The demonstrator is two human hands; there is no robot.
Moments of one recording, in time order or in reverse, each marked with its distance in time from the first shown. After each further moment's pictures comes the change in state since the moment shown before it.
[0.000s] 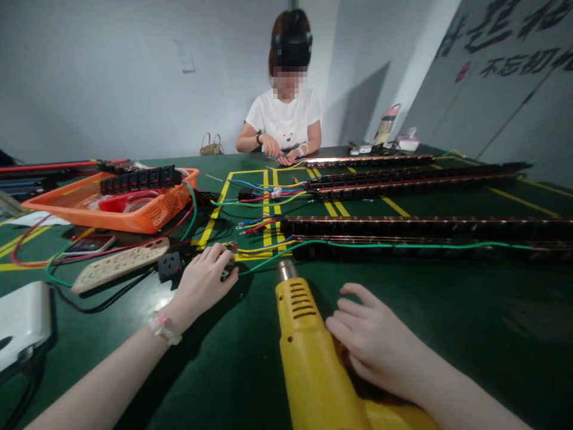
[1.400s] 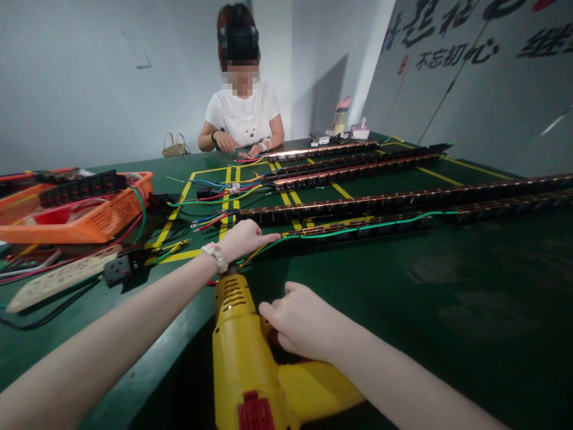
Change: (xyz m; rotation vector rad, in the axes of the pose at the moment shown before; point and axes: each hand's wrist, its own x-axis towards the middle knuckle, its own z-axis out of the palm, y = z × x) left_hand 0.120 0.134 0.008 -0.385 -0.440 -0.079; right_hand -0.010 -0.008 -0.005 0.097 -0.345 0.034
